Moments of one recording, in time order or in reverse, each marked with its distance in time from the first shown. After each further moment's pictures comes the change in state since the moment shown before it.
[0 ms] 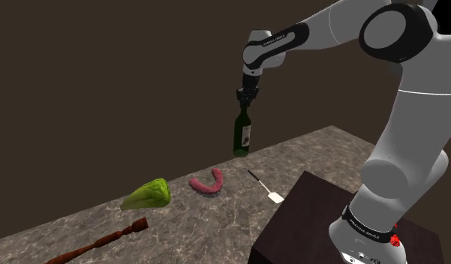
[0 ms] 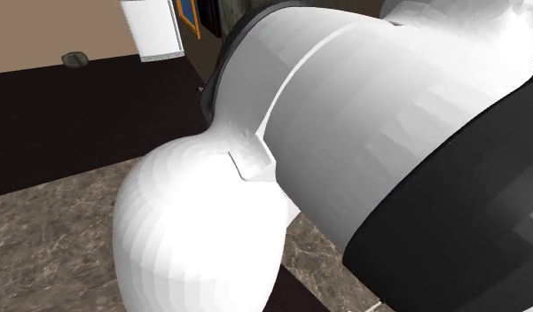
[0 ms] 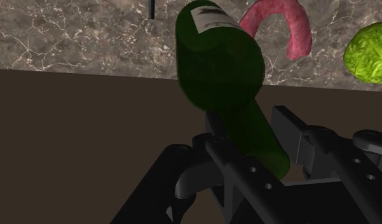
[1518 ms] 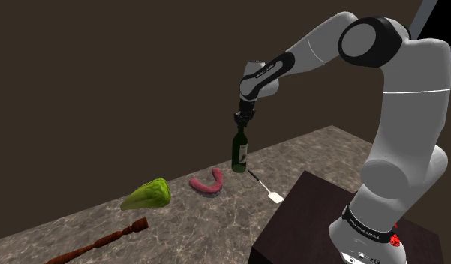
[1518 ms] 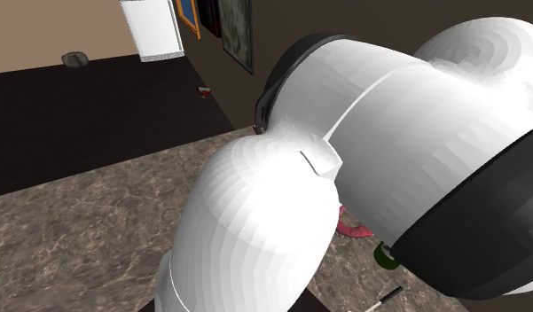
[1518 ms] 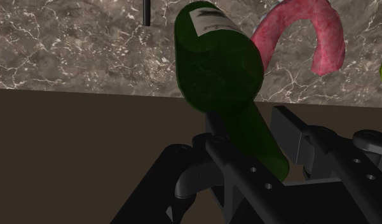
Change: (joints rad) arm 0.009 0.149 -0.010 -0.122 -0.028 0.270 0.017
